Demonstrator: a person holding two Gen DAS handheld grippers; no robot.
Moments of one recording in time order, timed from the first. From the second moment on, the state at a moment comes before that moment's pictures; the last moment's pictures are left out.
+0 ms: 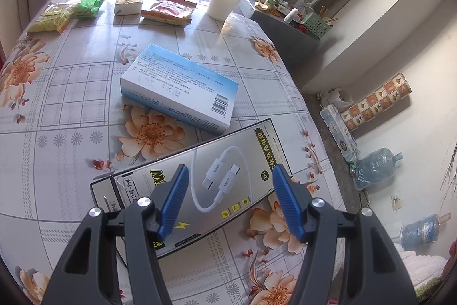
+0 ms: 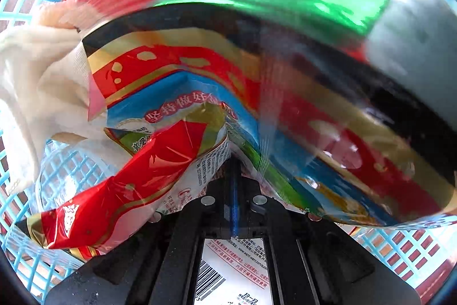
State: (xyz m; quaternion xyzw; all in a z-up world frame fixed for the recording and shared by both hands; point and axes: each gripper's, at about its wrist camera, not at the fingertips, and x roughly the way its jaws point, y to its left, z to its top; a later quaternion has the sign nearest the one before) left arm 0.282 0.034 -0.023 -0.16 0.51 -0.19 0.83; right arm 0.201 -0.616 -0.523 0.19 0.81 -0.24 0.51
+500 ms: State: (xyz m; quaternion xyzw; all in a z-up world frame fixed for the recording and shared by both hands) left arm 0.257 0.046 -0.001 -0.16 0.48 -0.21 0.84; right arm 0.182 -0.594 -0.437 0.24 0.72 -0.22 0.62
